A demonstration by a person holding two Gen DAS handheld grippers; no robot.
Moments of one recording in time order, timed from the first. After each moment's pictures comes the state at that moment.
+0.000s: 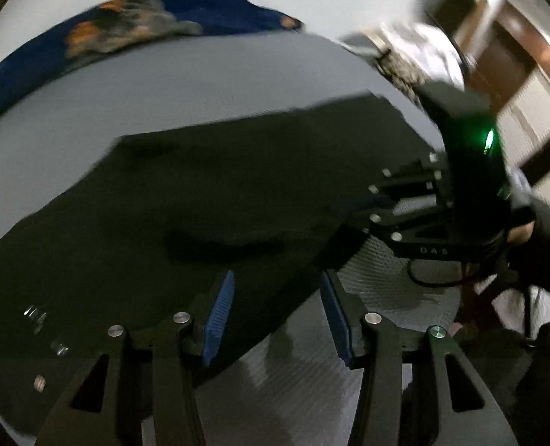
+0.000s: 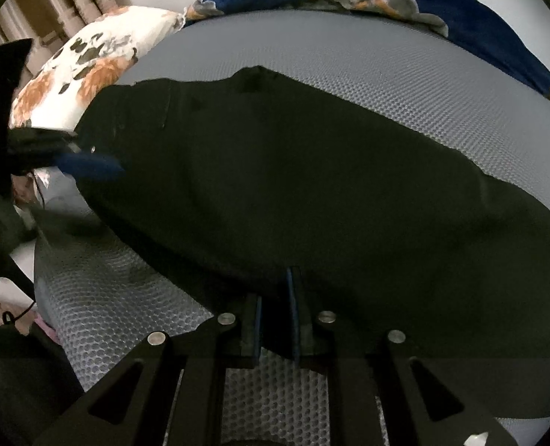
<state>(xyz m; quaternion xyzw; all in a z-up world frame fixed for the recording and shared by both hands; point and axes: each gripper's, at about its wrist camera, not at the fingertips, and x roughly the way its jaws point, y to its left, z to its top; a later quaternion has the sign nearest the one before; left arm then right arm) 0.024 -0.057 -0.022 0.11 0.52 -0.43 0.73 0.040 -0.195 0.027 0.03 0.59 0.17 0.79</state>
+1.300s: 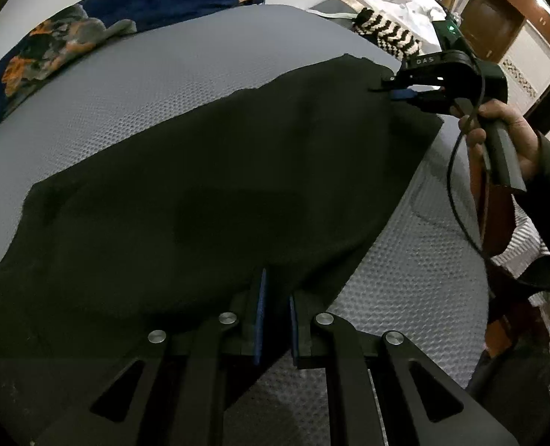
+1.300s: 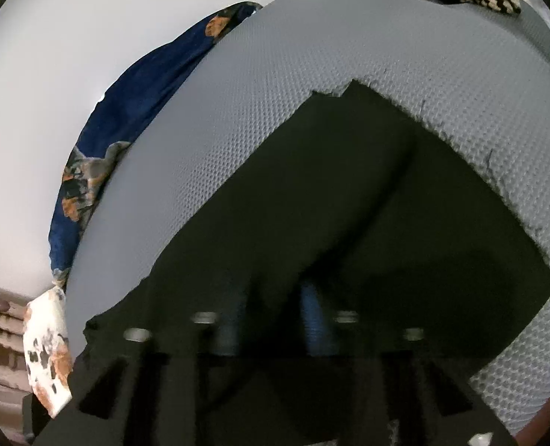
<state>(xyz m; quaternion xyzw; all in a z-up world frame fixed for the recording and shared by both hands) 0.026 -0.137 -0.045 0.17 0.52 -0.44 0.71 -0.071 -0.460 -0.008 0.42 0.46 -0.18 0.76</state>
